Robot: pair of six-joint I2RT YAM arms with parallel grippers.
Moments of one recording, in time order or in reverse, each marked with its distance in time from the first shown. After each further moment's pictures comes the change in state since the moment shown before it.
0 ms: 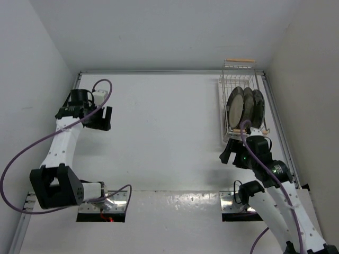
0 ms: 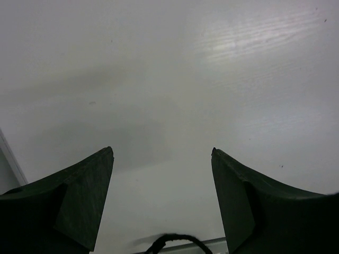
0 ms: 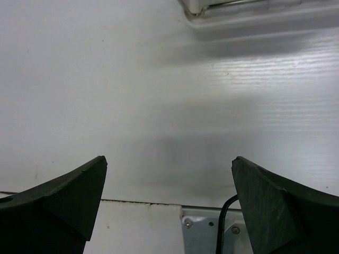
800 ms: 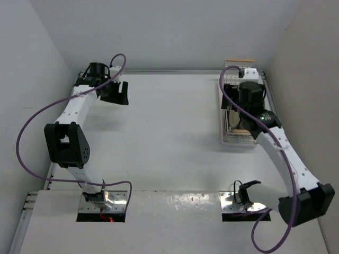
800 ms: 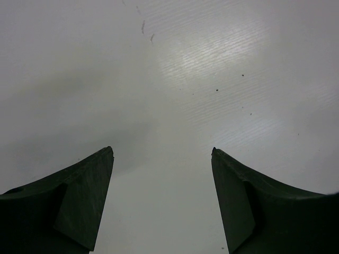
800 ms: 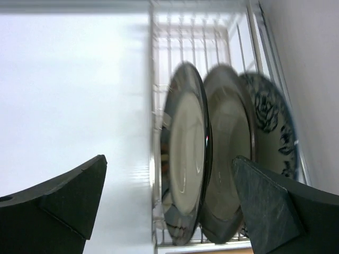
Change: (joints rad) left arm -0.140 0.418 0.421 0.043 0.129 -0.098; right arm 0.010 0.624 0.491 0.485 0.396 -0.370
